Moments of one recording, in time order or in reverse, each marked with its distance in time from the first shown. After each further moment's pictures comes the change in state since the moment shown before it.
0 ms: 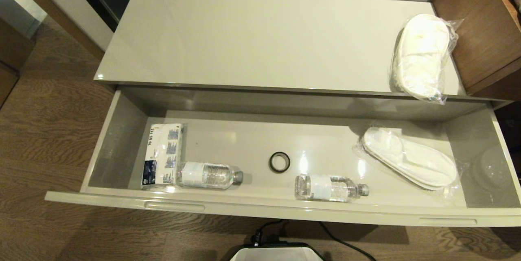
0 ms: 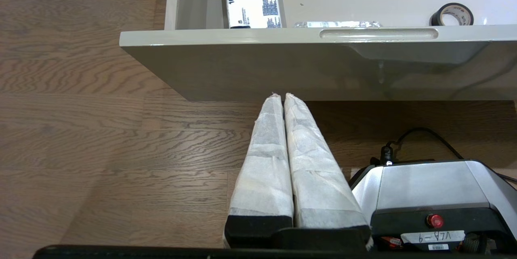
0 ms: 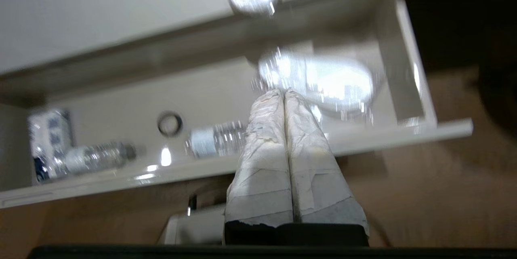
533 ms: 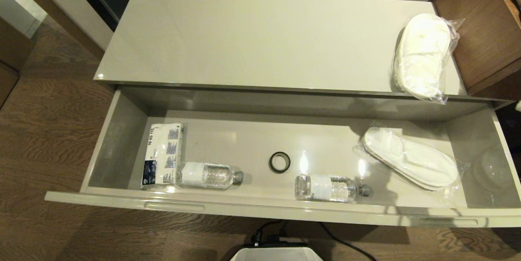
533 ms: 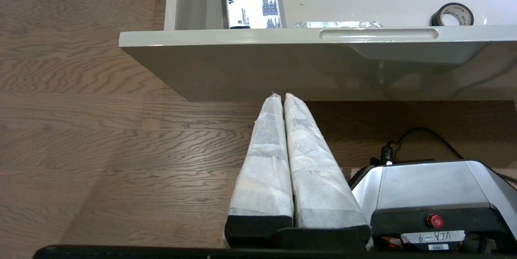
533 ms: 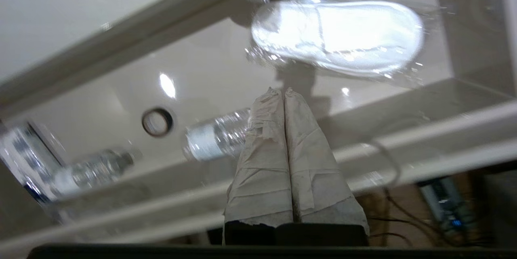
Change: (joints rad) left arm 0.000 0.000 0.000 0.000 0.000 0.000; right arm -0.004 0.717 -0.162 -0.159 0.028 0.179
